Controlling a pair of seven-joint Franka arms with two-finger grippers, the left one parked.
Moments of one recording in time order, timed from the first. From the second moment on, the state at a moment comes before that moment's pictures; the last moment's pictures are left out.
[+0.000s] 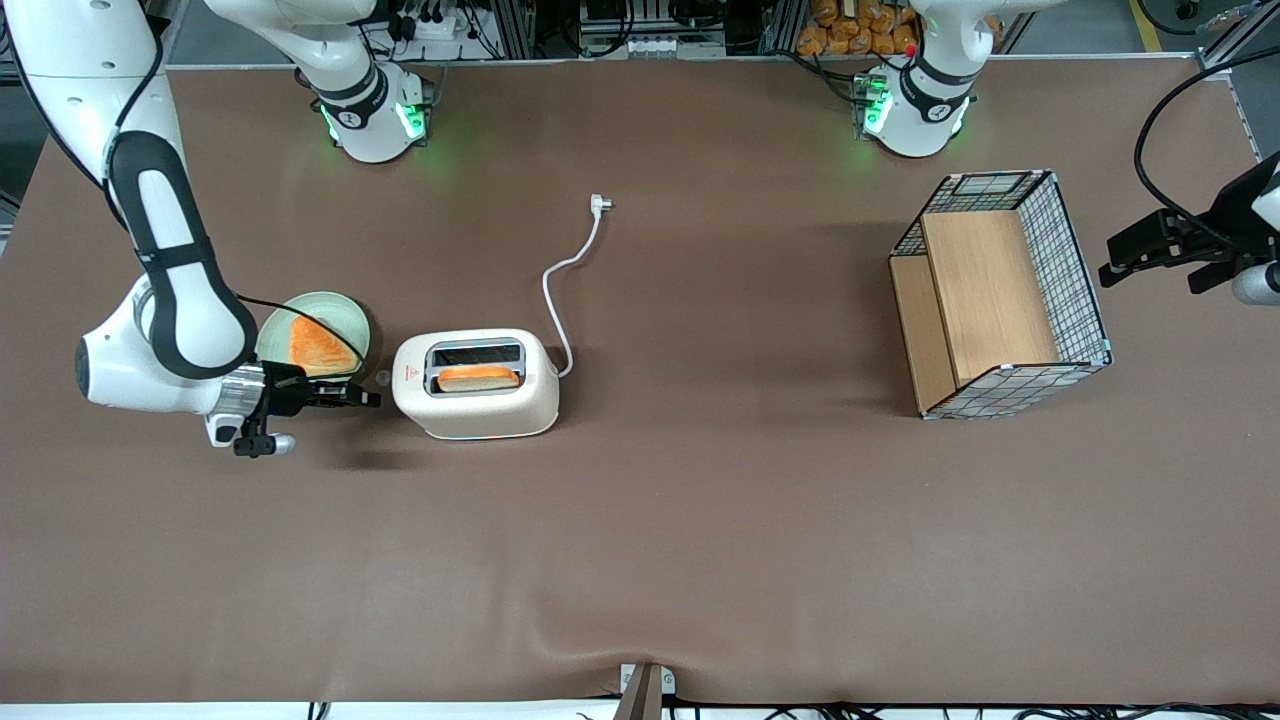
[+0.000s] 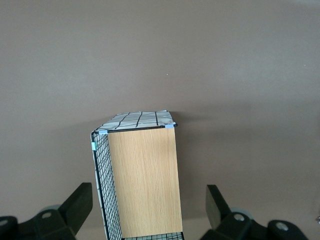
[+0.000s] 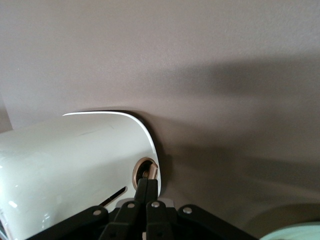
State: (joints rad) arm -0.01 0.48 -0.06 -1.91 0.74 2.06 -0.48
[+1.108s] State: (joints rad) arm -0.06 0.39 -0.10 -1.67 0.33 1.78 -0.41
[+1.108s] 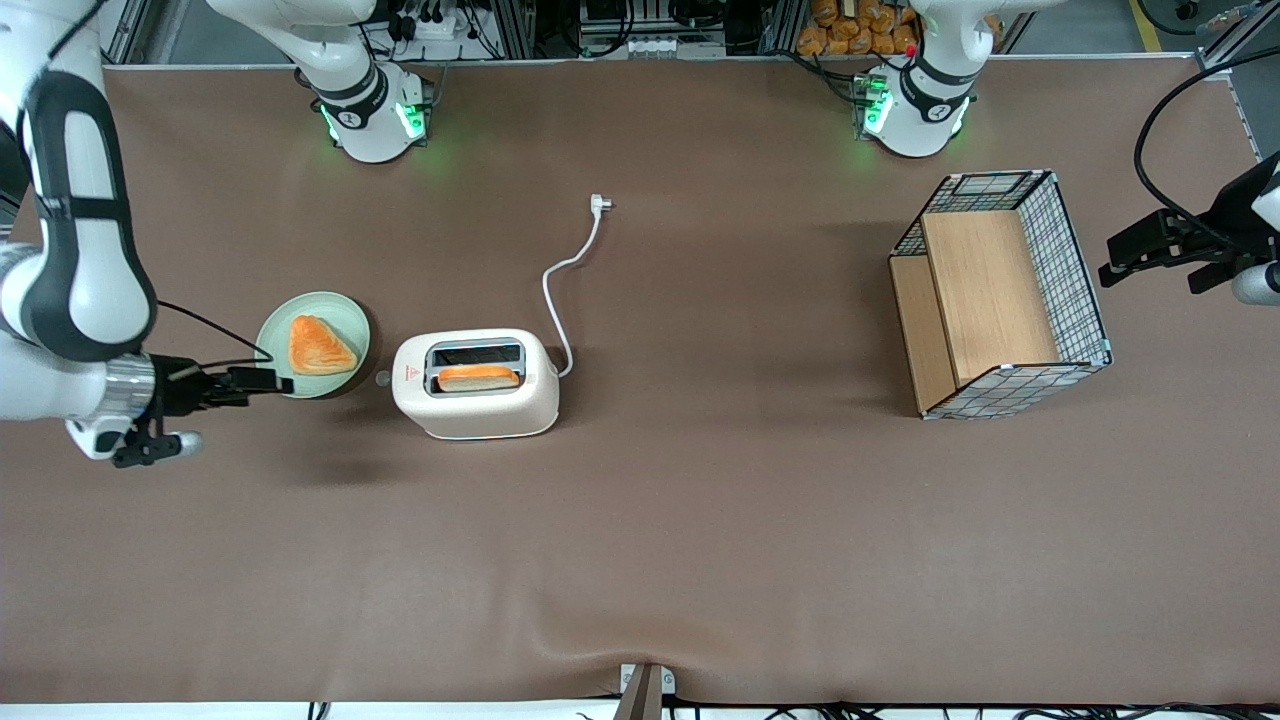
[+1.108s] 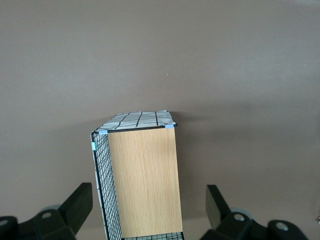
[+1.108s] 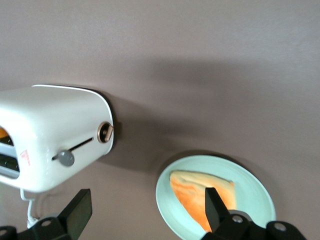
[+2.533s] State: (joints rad) arm -0.02 -0.04 -0.05 -1.62 0.11 1.47 -0.03
